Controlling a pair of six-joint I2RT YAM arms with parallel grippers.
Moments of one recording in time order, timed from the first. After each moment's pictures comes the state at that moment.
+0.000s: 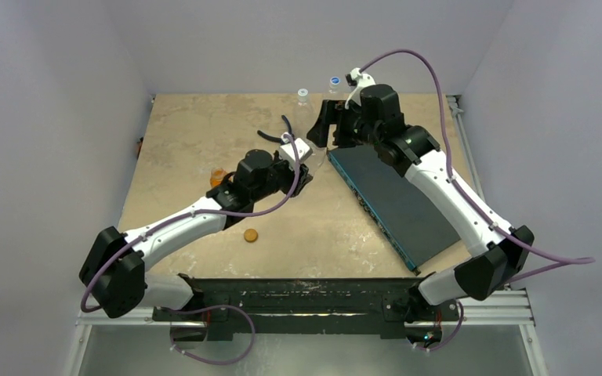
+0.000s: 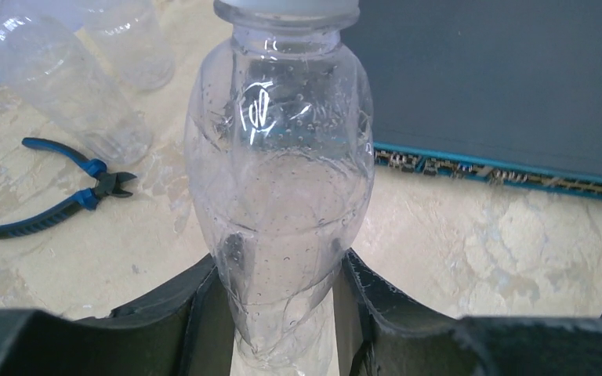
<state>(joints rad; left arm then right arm) -0.74 1.34 0.91 0.14 0.07 0.05 0.57 1.46 1.55 -0.55 -0.07 0.45</state>
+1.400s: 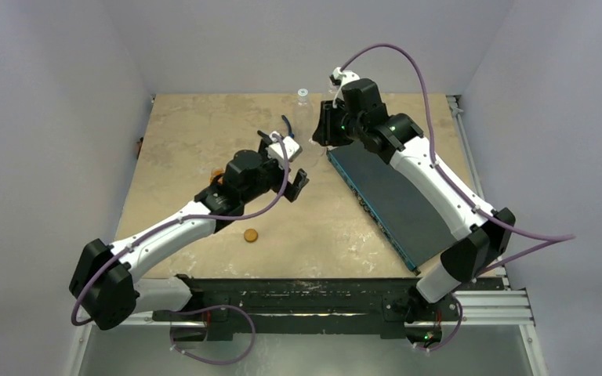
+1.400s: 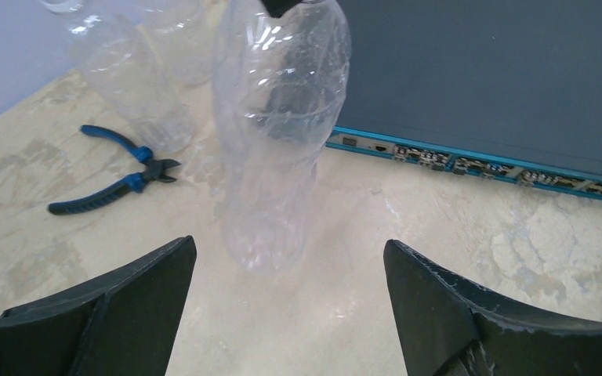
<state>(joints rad) -0.72 1.26 0.87 0.11 0.04 0.09 0.60 1.57 1.69 -0.70 -0.01 0.36</state>
